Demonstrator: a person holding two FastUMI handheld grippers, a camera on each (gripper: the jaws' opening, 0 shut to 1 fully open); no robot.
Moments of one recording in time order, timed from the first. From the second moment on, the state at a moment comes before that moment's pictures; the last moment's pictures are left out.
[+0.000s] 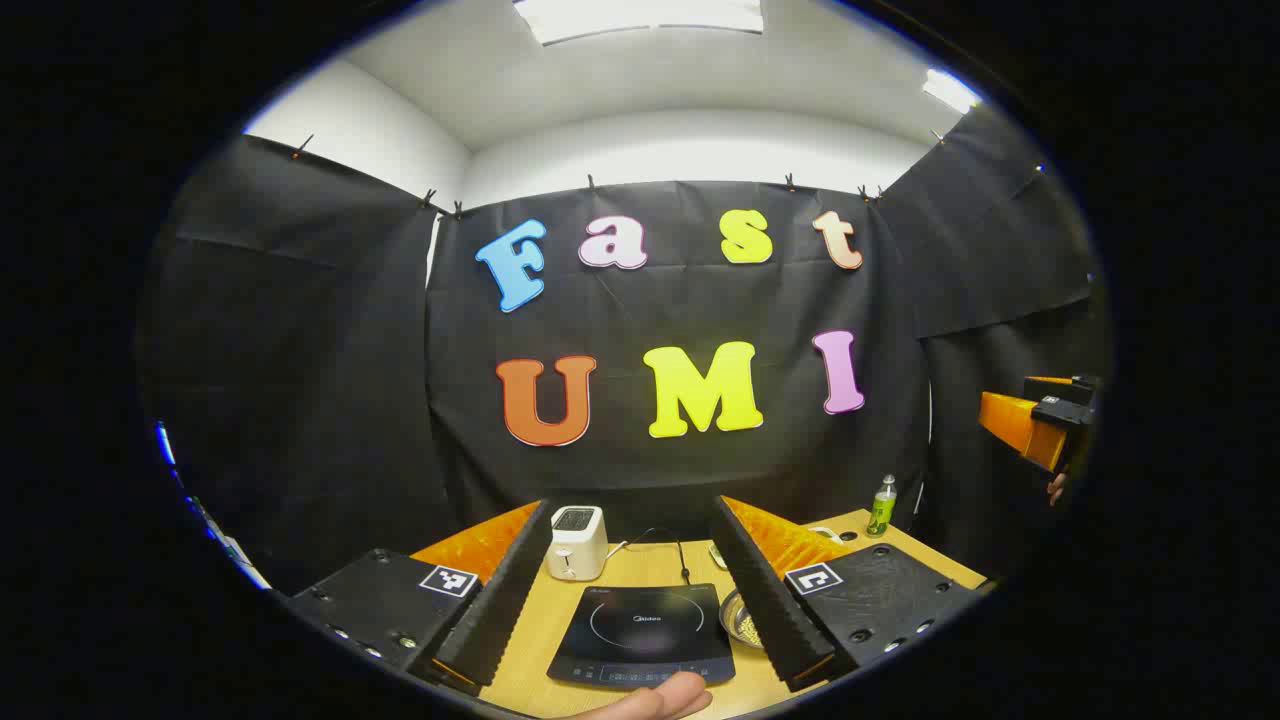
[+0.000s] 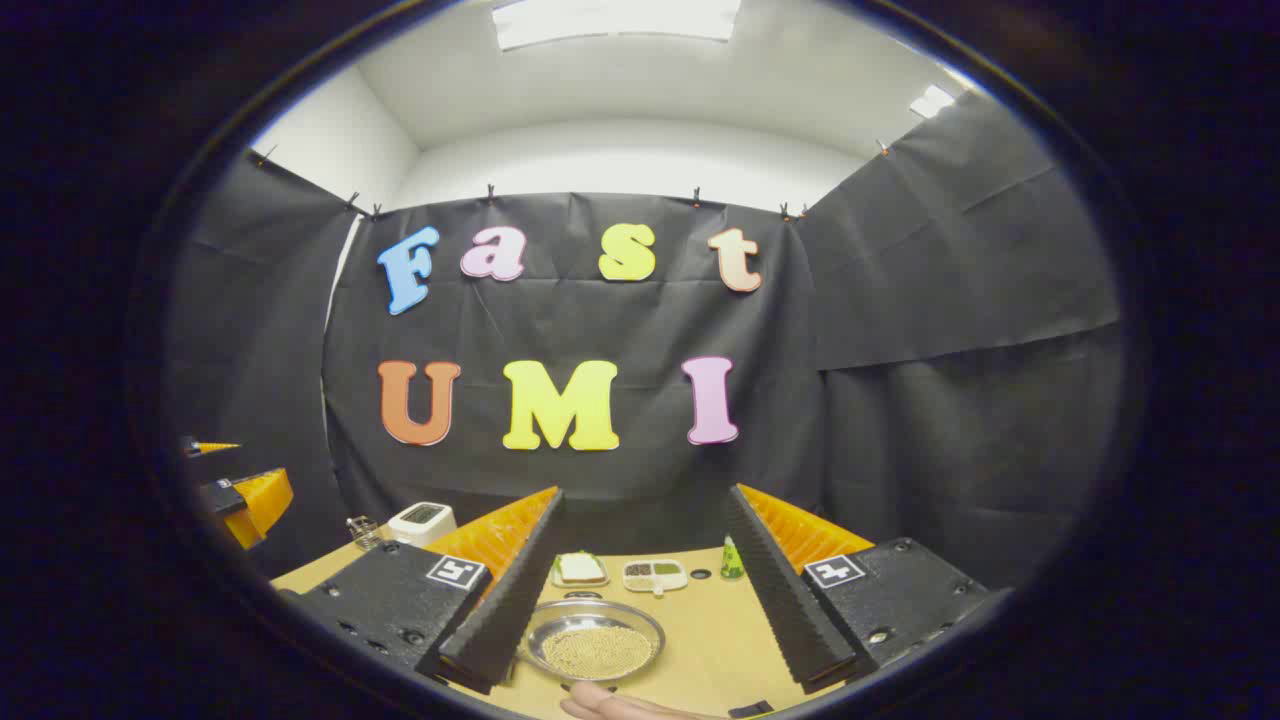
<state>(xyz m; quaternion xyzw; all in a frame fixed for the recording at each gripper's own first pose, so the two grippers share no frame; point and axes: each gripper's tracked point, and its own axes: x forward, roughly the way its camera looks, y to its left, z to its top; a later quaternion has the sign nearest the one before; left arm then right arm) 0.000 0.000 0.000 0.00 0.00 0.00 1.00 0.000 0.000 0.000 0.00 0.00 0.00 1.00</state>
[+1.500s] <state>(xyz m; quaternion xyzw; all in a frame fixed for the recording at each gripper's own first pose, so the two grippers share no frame) -0.014 -0.007 -0.019 0.00 0.00 -0.03 1.00 0.054 0.046 -0.139 0.01 0.16 0.04 0.99</state>
